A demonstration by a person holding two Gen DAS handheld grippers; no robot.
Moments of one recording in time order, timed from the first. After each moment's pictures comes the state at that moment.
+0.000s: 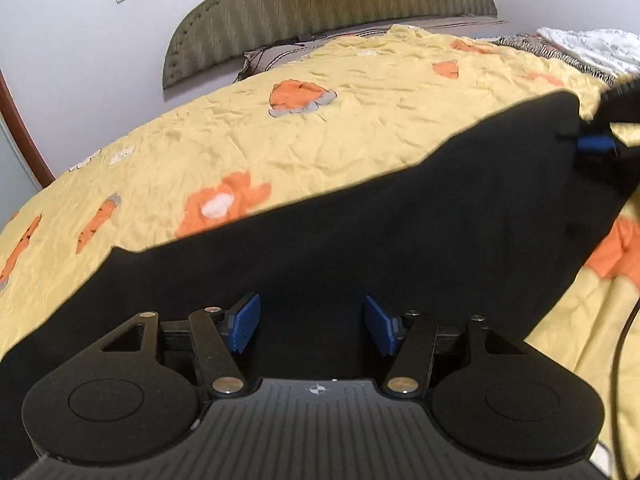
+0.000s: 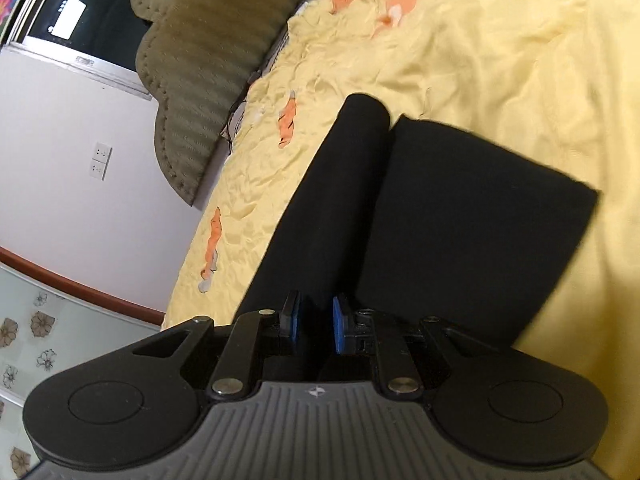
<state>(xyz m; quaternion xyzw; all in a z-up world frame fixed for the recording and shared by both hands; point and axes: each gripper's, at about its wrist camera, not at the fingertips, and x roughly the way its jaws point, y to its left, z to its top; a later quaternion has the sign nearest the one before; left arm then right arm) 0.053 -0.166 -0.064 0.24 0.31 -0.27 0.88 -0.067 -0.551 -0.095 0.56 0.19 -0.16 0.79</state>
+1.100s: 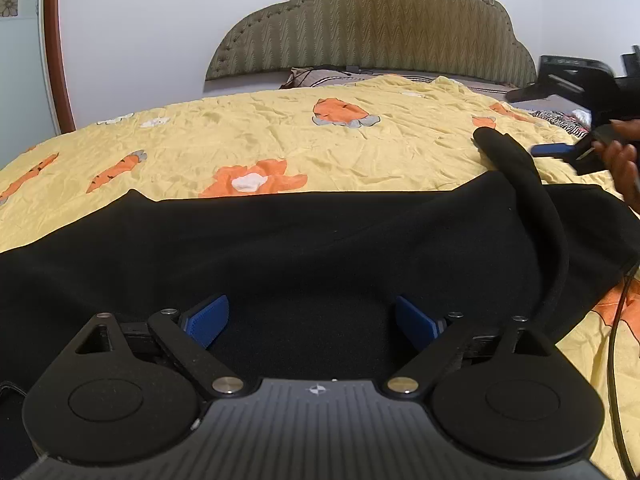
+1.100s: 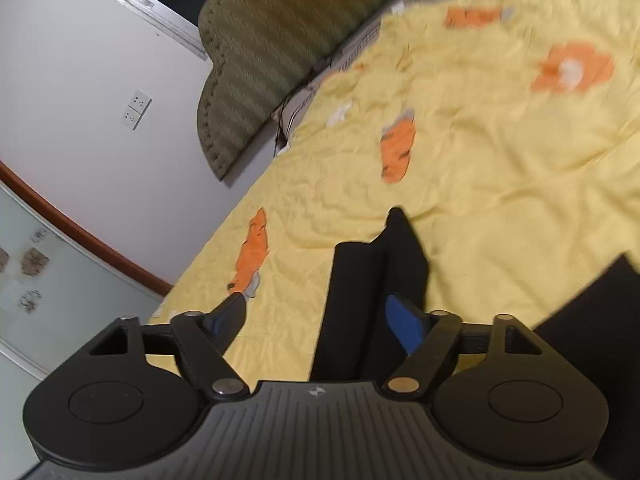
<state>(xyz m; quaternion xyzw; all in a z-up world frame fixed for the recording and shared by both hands) 0.056 -0.131 -0.081 0.11 0.30 -0.25 0.92 0.038 -0.564 -0.058 0.47 0.21 -0.10 0.85</state>
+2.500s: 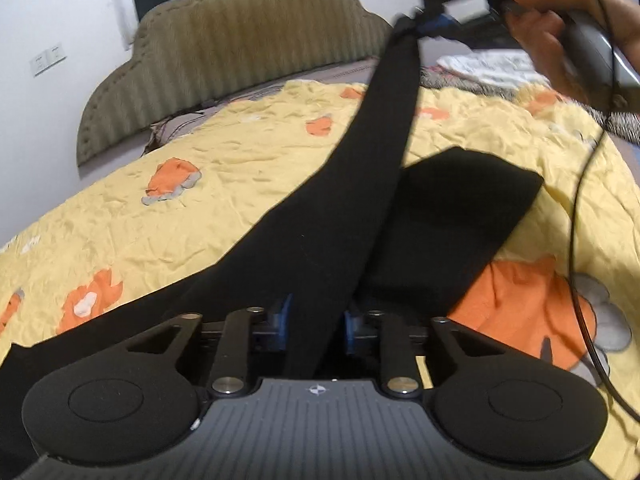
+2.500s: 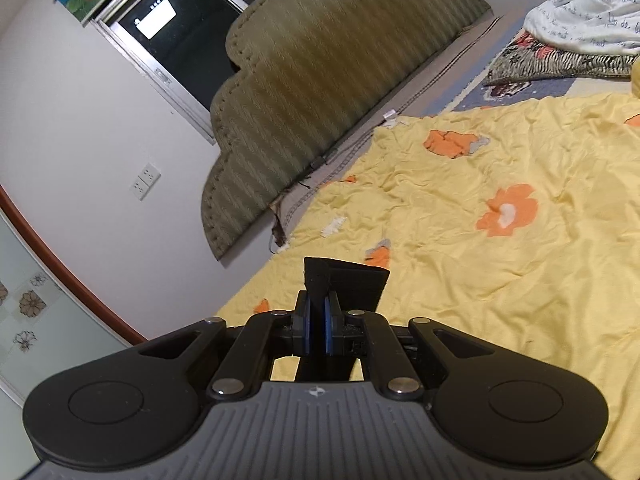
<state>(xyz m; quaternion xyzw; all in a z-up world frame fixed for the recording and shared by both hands) -0.001 -0.240 -0.064 0.23 0.23 -0.40 0.86 -0.060 -0.576 0.023 0.41 0.11 -0.18 0.89</state>
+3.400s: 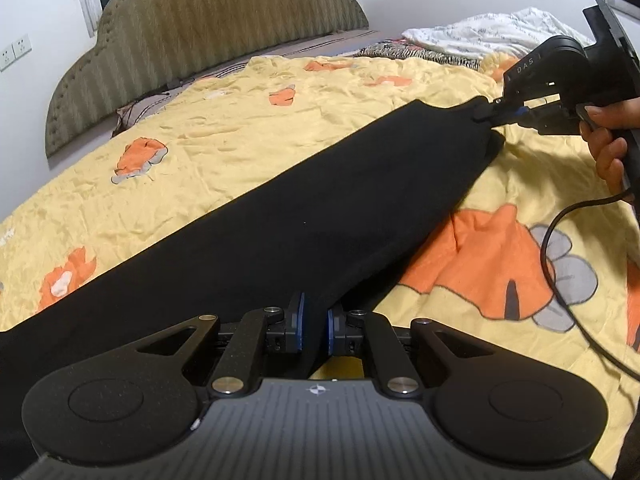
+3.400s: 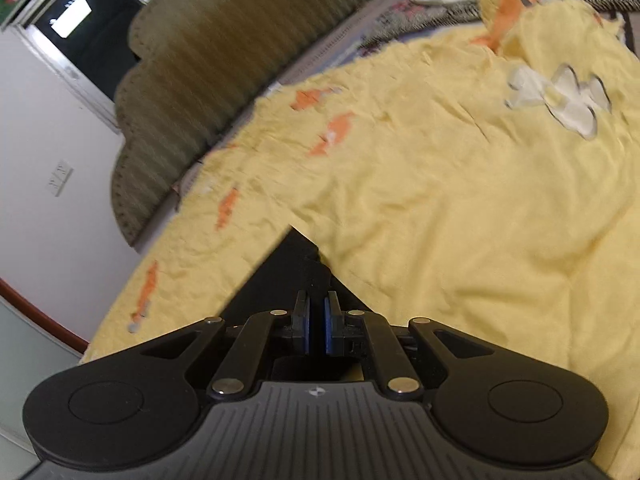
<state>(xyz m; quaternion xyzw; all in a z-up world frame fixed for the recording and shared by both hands) -0.014 -0.229 -0.073 0.26 0.26 -0.44 0.82 -0.156 -0.569 -0.075 0.45 0.17 -0.29 0.83</state>
